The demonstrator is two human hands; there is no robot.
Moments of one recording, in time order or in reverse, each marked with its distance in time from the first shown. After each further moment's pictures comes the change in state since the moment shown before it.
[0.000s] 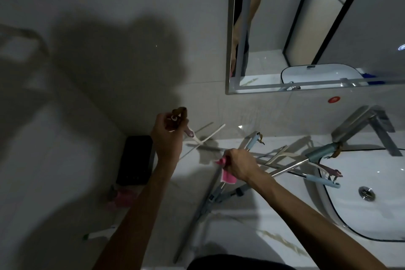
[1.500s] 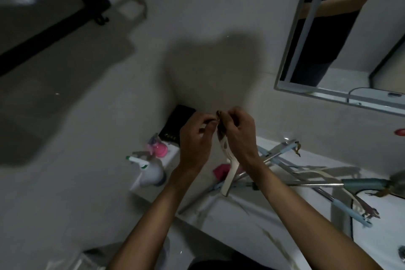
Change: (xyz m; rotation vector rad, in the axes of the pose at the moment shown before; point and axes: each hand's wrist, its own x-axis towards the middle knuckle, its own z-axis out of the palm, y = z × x) left_hand -0.148 0.054 -0.037 0.278 0.155 0.304; right_hand -0.073 -0.094 -0.039 0.991 0.283 -0.432
